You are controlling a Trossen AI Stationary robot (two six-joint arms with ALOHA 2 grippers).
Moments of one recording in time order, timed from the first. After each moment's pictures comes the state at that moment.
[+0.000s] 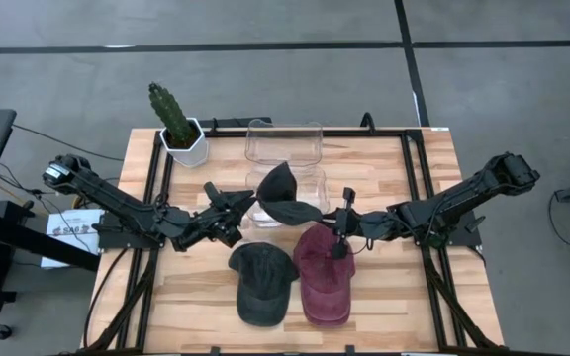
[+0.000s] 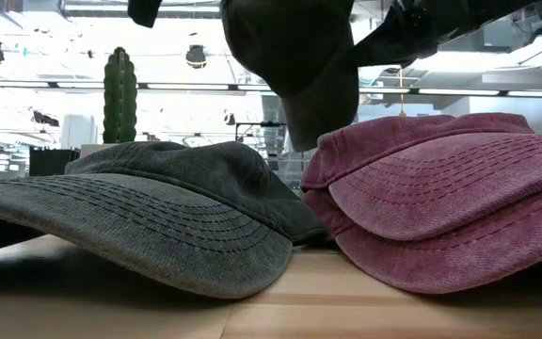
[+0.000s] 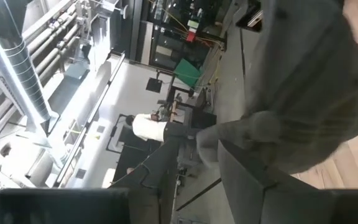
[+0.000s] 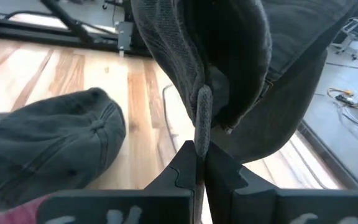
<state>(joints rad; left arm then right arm) -0.48 1.20 0.73 0.52 -1.02 1.32 0.33 1.27 0.67 0.20 0.56 -0.05</state>
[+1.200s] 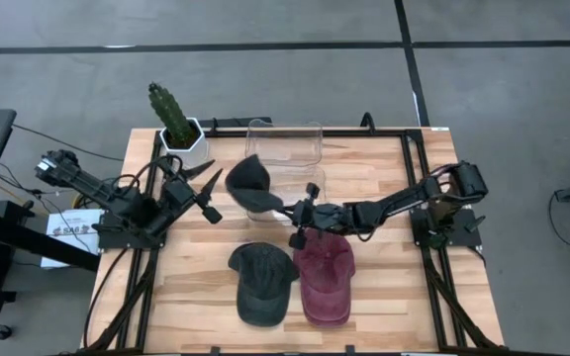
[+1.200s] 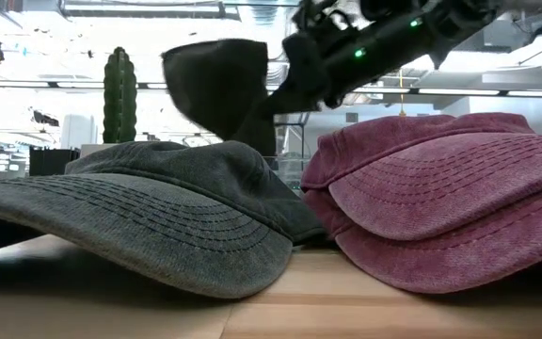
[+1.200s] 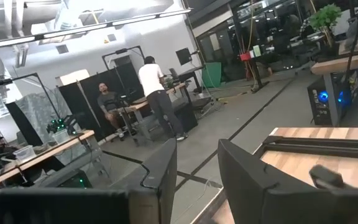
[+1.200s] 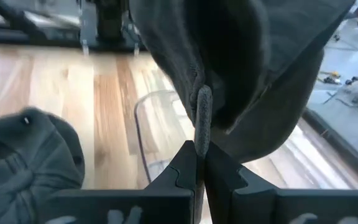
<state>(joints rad) -0.53 0.97 0.73 0.67 -1.27 0.78 0.15 1.75 0.91 0.43 0.47 -0.06</state>
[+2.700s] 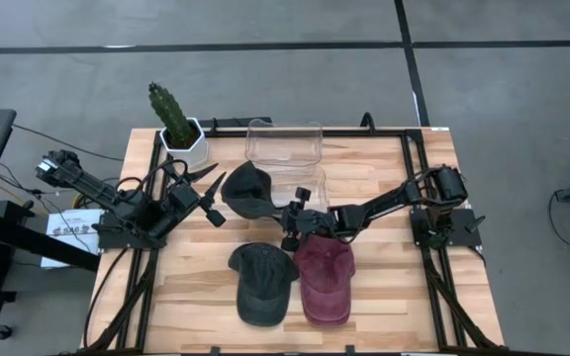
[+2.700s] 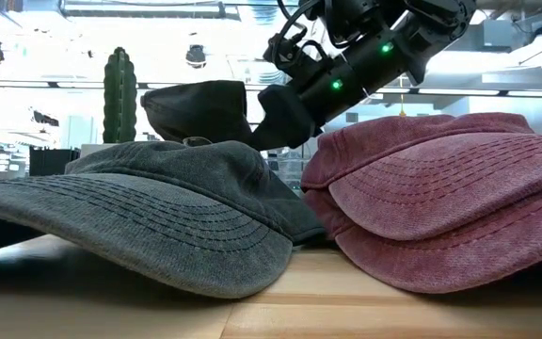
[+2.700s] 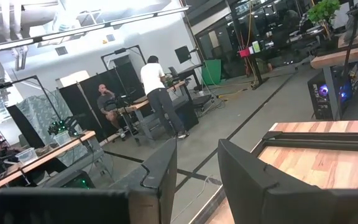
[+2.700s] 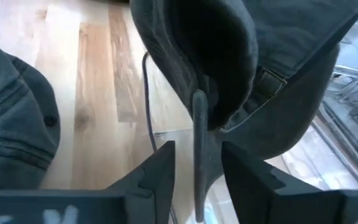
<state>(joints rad) -0.53 1.00 0.73 0.67 -1.27 0.78 0.15 1.88 1.01 0.33 0.50 -0.12</state>
